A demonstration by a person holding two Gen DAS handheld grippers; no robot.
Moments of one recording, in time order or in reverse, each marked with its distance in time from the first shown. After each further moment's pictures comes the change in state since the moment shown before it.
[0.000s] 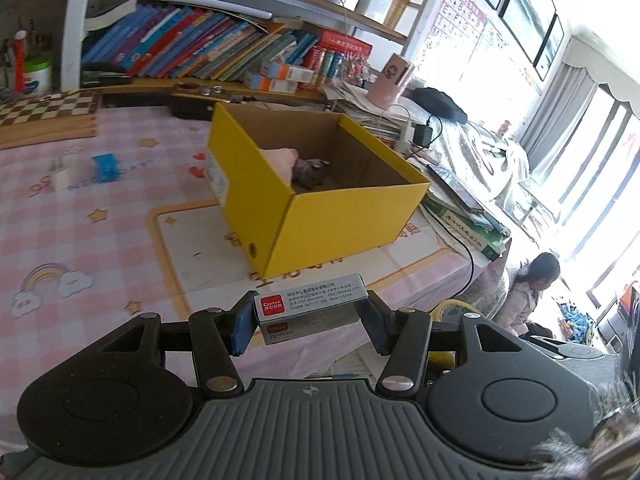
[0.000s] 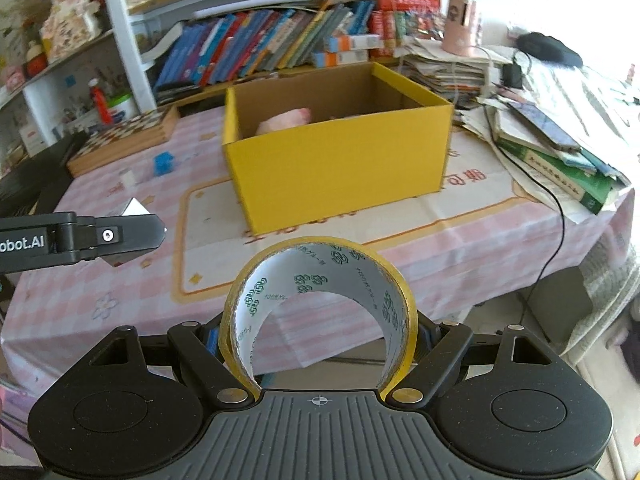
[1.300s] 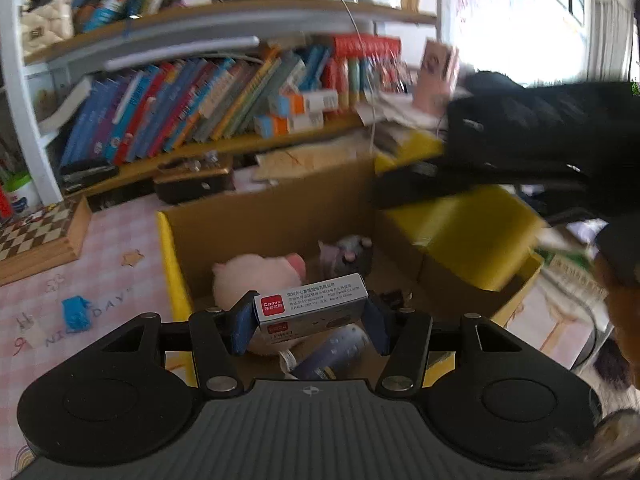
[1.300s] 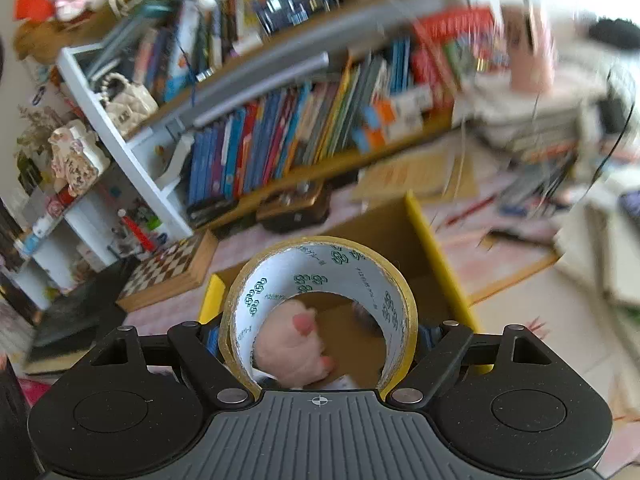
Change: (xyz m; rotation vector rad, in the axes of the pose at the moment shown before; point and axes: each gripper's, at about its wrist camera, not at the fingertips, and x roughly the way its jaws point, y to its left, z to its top) left arm 0.178 -0.064 0.108 0.221 -0.045 0.300; right arm 0.139 -0.091 0.213 0.128 -0.022 0.431
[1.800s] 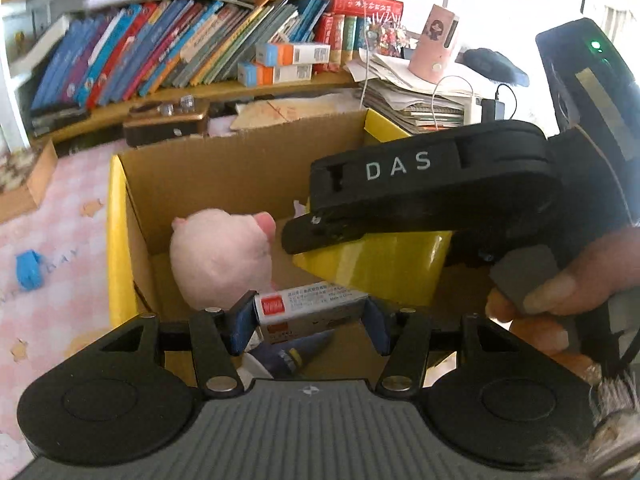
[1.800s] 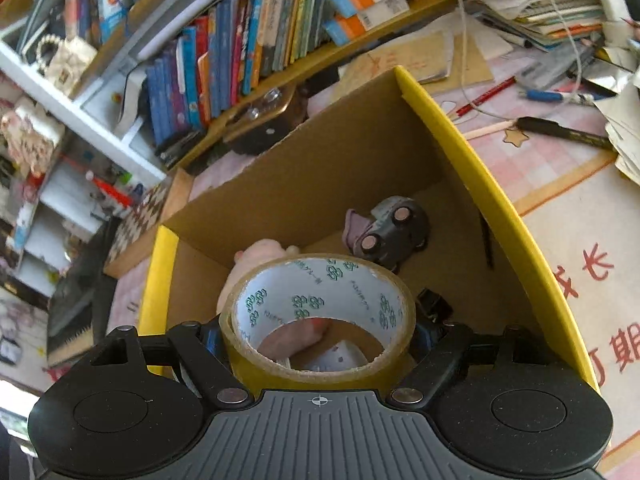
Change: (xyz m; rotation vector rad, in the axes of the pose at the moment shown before) left arm 0.035 0.001 -0.003 -0.111 0.124 -0.089; right arm 0.070 -0.023 -0.005 0.077 0.238 -0.010
